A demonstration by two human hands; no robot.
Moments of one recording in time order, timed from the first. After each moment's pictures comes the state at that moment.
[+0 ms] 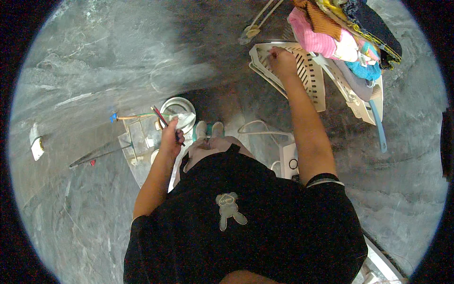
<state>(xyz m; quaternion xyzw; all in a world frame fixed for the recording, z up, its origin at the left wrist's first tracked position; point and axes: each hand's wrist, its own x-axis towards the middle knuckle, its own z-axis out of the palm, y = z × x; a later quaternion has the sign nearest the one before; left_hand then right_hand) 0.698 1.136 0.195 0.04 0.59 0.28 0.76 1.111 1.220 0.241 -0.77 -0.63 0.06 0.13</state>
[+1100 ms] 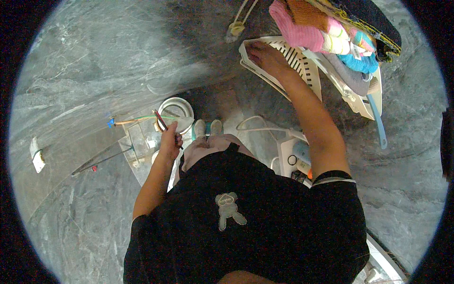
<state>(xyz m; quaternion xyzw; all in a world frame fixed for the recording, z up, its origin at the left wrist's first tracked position) 0.712 1.135 0.195 0.08 0.62 0.24 0.74 1.114 1.224 0.235 -0.67 -0.72 0.15 0.11</state>
